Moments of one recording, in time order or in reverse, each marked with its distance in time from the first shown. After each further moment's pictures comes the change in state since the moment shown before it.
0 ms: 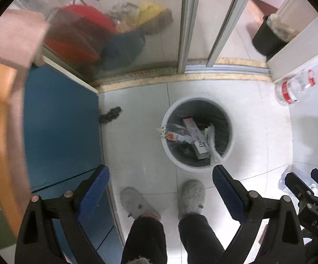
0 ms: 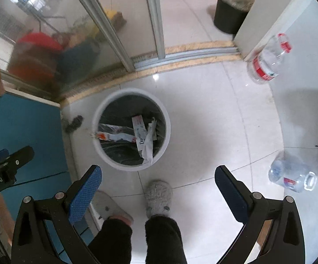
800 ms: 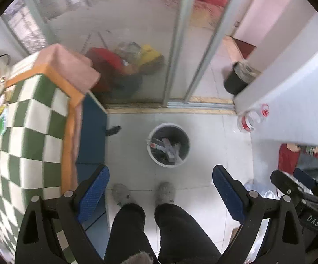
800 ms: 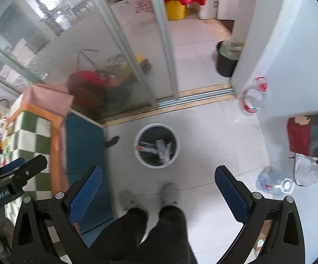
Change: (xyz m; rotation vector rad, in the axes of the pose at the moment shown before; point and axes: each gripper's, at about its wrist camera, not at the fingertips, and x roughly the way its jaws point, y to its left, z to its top) left arm -0.284 0.012 -0.061 -0.104 -0.195 -0.077; right arm -0.325 0.005 -0.039 -0.067 -0.165 0.142
